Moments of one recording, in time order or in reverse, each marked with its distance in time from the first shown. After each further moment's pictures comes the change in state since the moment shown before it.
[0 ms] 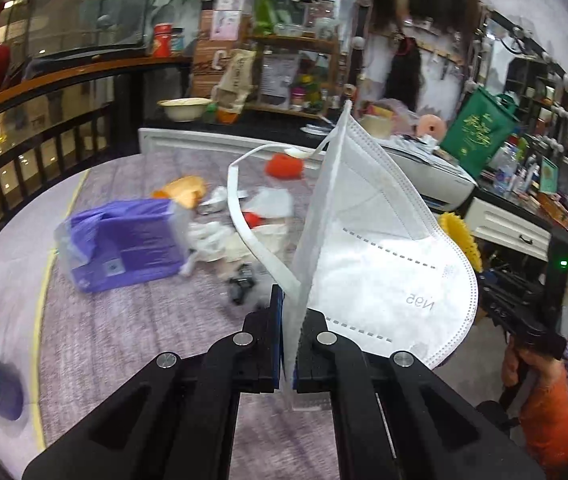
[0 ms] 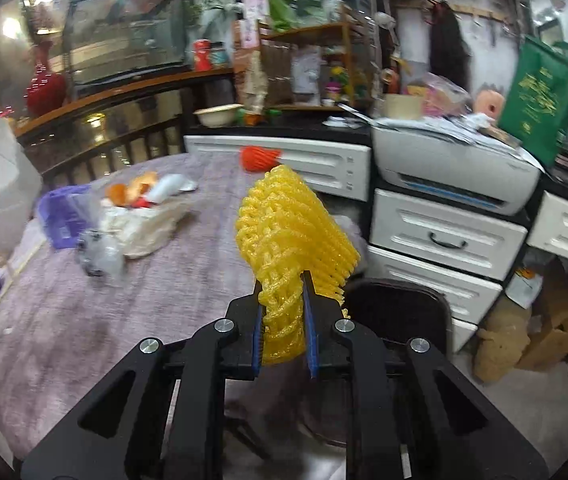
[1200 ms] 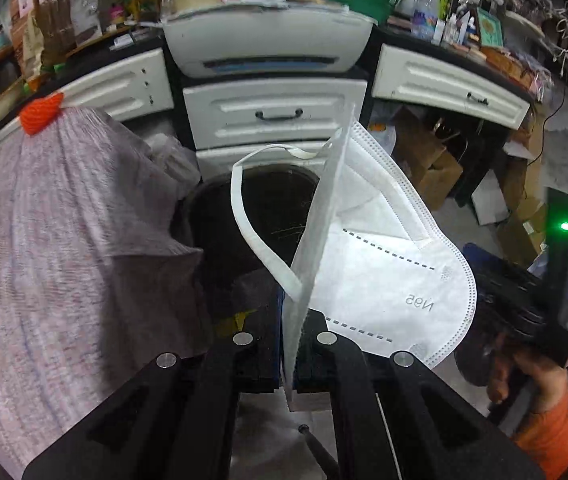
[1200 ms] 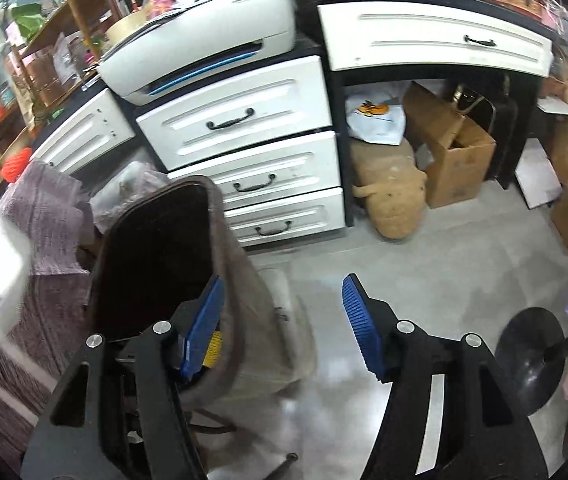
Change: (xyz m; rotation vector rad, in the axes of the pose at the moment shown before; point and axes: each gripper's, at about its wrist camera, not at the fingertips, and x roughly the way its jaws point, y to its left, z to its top) left arm 0.197 -0.233 -0.038 0.306 0.364 -0.181; right arm 0.019 -0.225 -0.140 0.532 0.200 -0.386
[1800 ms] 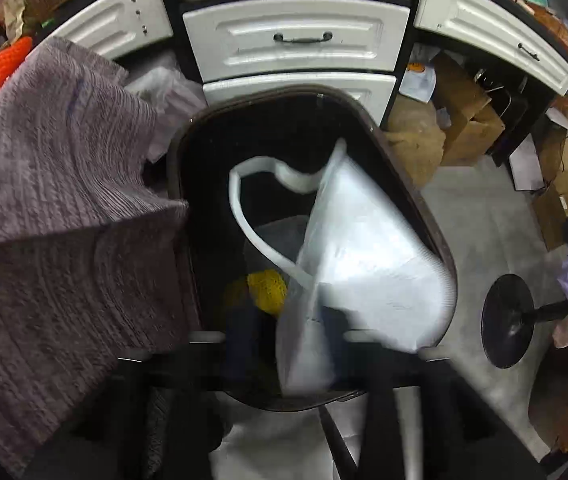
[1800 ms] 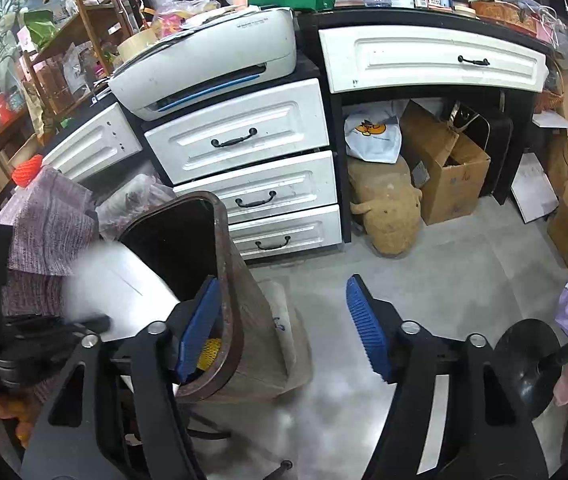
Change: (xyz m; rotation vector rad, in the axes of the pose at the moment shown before) left arm 0.084 0.007 -0.003 -0.019 0.211 0.090; right arm -0.031 0.001 -0.002 -0.020 -0.071 0.010
